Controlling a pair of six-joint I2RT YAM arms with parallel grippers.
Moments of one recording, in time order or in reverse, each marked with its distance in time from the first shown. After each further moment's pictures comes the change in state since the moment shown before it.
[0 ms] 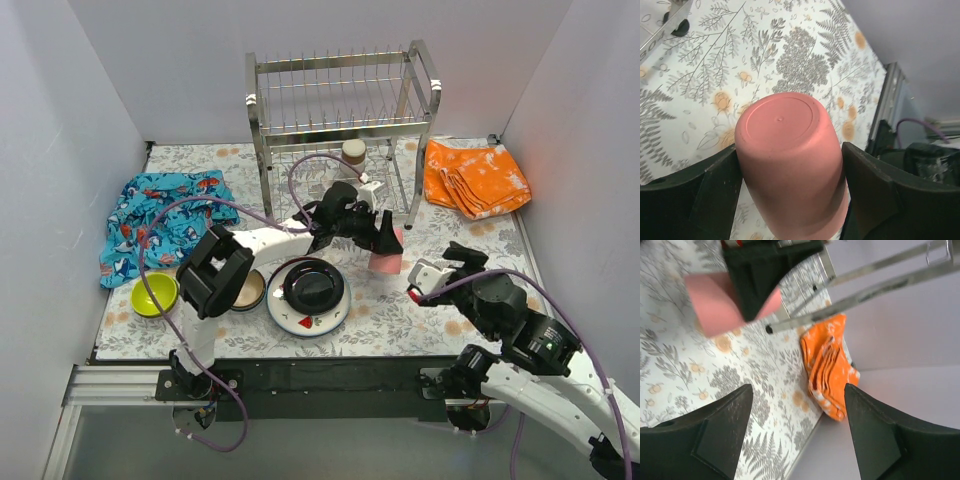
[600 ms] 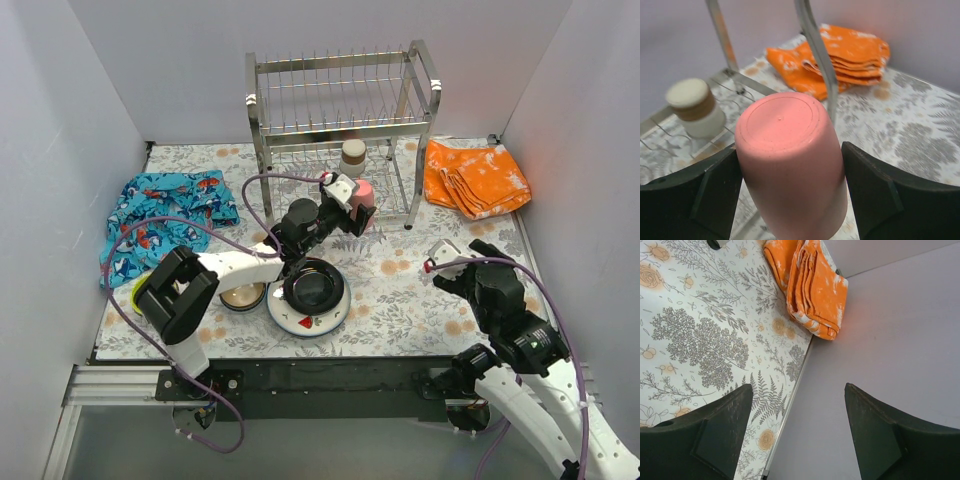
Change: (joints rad) left arm -0.009 -0.349 -0.428 0.537 -0.519 0.577; right arm -0.355 -0.011 -0.067 -0.009 0.098 0.024
